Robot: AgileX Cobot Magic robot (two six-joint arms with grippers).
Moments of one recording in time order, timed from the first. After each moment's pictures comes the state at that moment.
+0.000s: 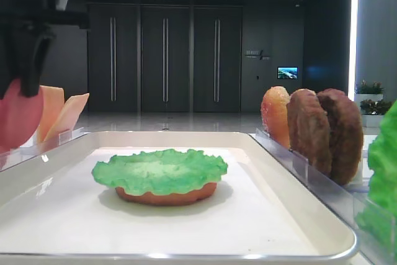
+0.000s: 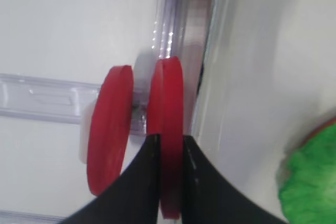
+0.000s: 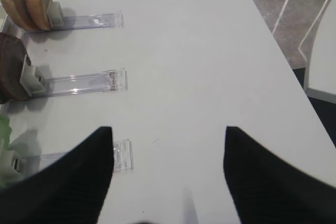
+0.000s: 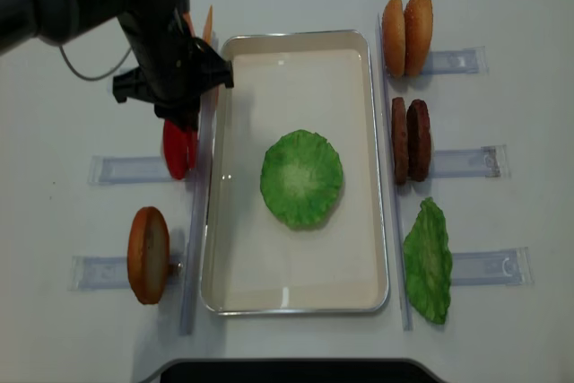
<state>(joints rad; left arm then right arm) -0.42 1.78 -1.29 0.13 1.01 -0.62 -0.11 -0.01 -0.51 0.02 1.13 -0.05</state>
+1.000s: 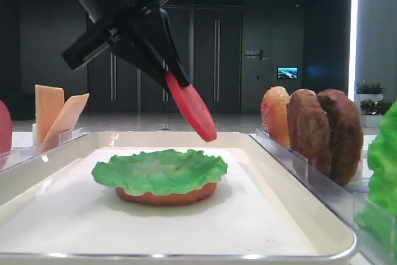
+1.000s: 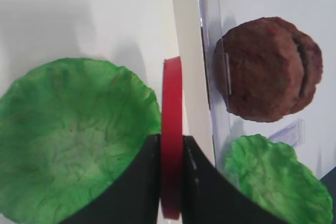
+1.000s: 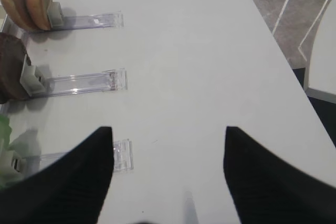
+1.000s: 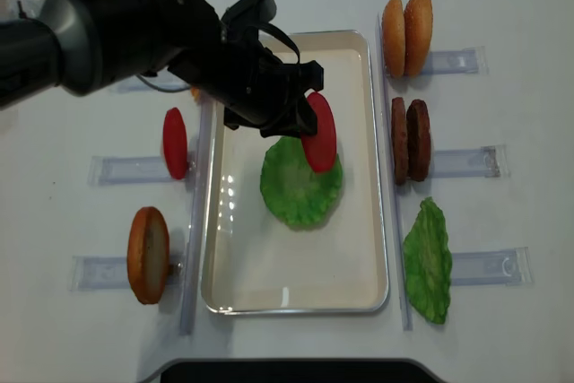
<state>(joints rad) -0.54 1.77 -1.14 -0.71 0.62 0.04 -0.11 -0.01 -0.51 0.02 1.13 -0.05</state>
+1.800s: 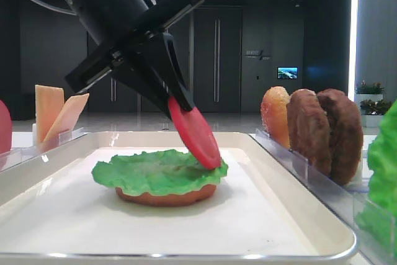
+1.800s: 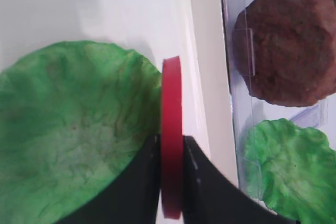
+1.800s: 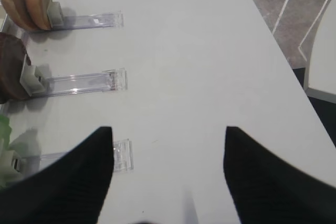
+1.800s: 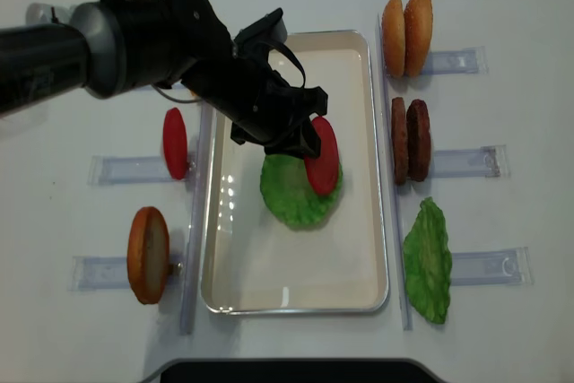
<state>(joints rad) -0.54 1.84 -1.14 -0.75 0.66 0.14 -0.11 -0.01 -0.51 0.02 1.13 -0.05</state>
